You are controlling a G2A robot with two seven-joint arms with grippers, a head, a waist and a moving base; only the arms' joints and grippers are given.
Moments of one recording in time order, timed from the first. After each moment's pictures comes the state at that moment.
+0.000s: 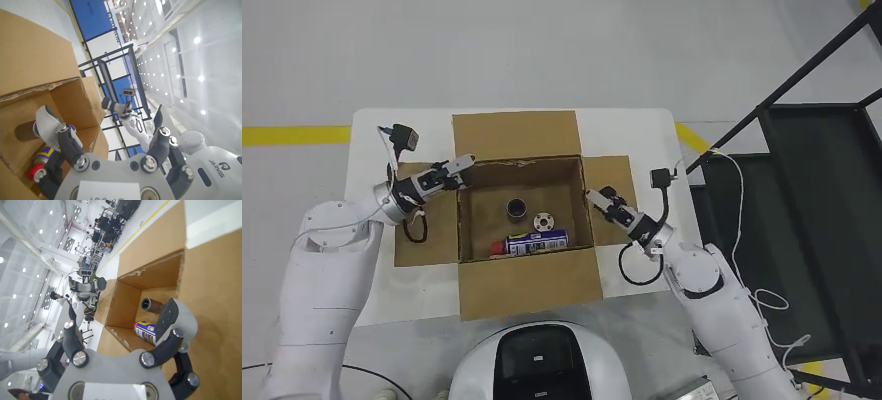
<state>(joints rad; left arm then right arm) 1.01 -1.15 -1.37 -1.32 -0.25 -0.37 -1.05 -1.45 -1.18 1.35 -1.69 -0.12 -0.46 0.45</state>
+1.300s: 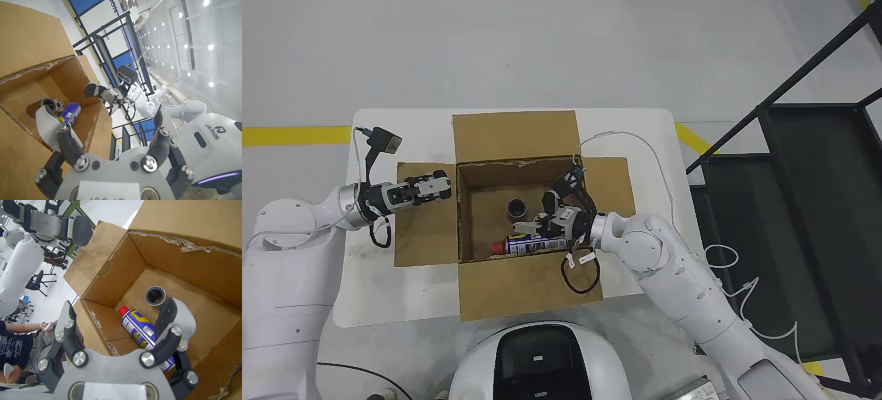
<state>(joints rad) 0.99 -1.09 -1.44 -1.30 -0.36 -0.47 -1.35 -1.16 -1.23 1.03 -1.56 -0.55 -0.41 0.54</state>
